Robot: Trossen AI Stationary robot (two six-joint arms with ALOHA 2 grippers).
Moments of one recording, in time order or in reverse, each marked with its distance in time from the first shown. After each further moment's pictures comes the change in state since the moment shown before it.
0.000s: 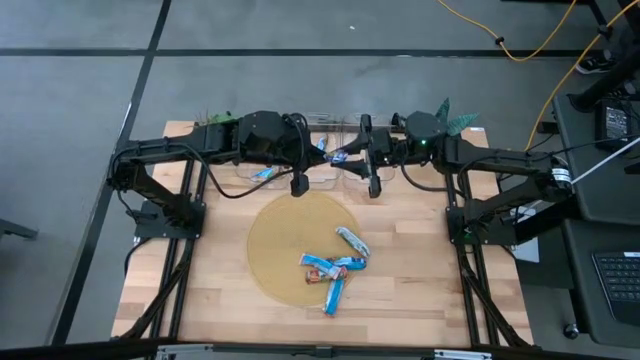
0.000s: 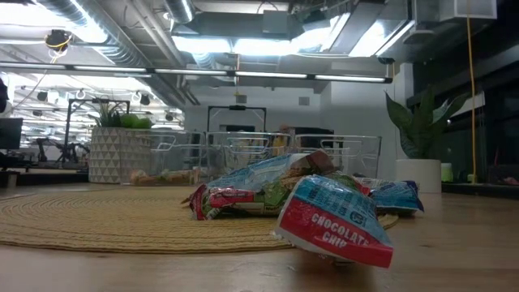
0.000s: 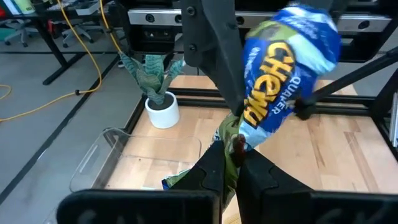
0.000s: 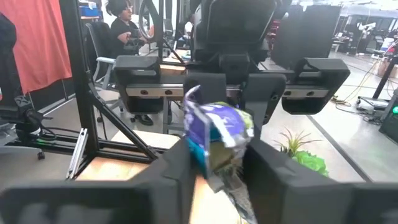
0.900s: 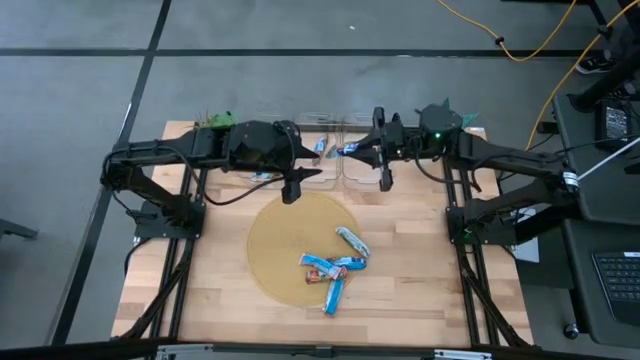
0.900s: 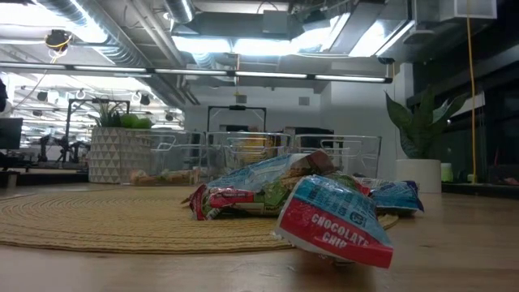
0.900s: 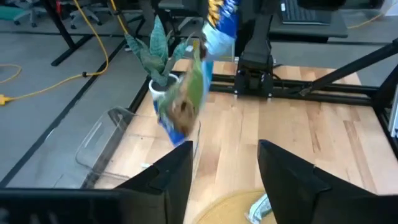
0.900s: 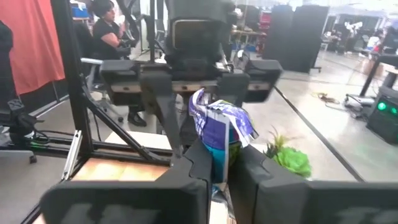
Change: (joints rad) left arm -0.080 -0.046 0.001 -0.112 -0.104 -0.077; right arm -0.055 -0.082 -0.001 -0.088 -0.003 0.003
